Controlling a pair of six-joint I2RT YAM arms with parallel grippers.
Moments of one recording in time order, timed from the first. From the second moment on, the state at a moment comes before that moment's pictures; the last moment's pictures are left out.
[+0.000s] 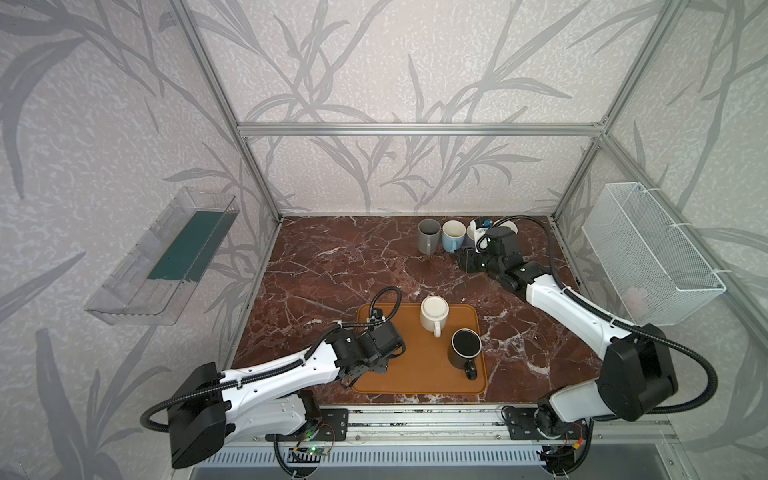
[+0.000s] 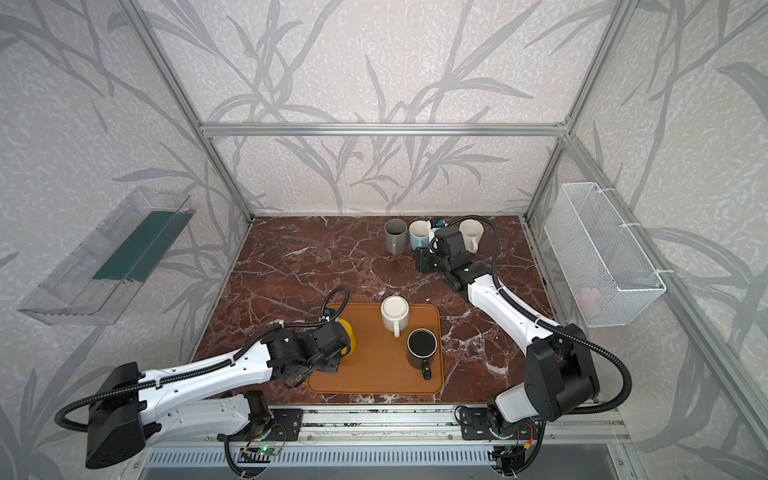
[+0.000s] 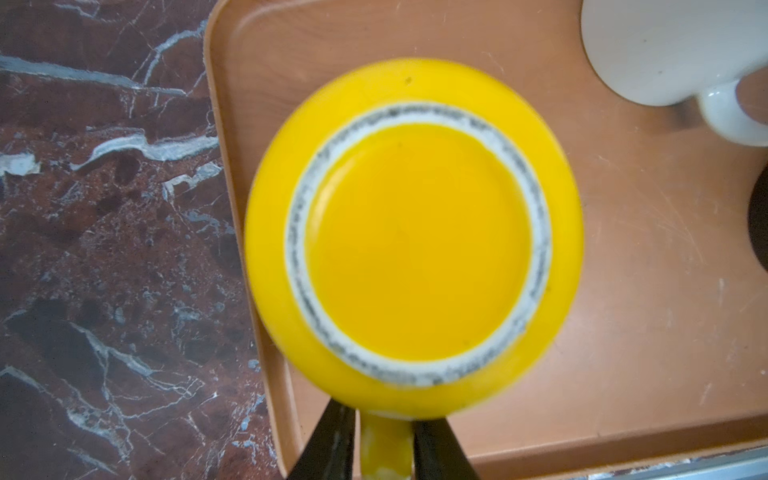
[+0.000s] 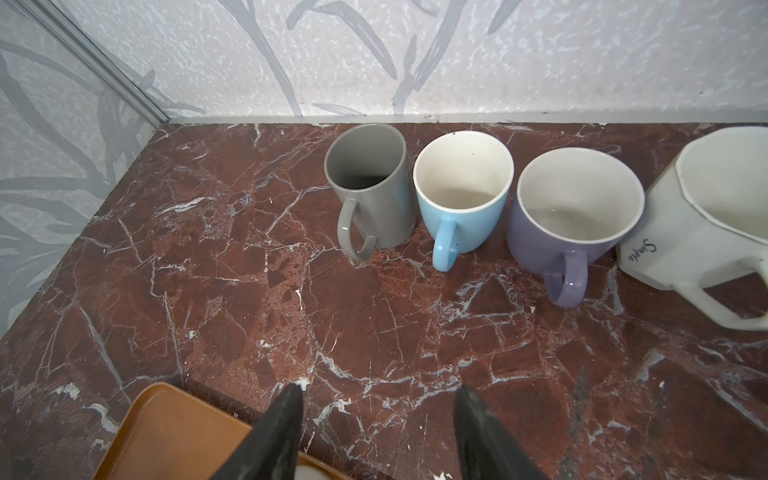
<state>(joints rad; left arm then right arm) -1.01 1.13 0.69 -0.83 -0.30 -0.81 0.41 1.47 1.09 -0.20 -0.05 0.28</state>
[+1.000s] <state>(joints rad) -0.89 1.15 0.70 -0.78 -0.30 -0.73 0.41 1.48 1.09 -0.17 -0.14 0.30</state>
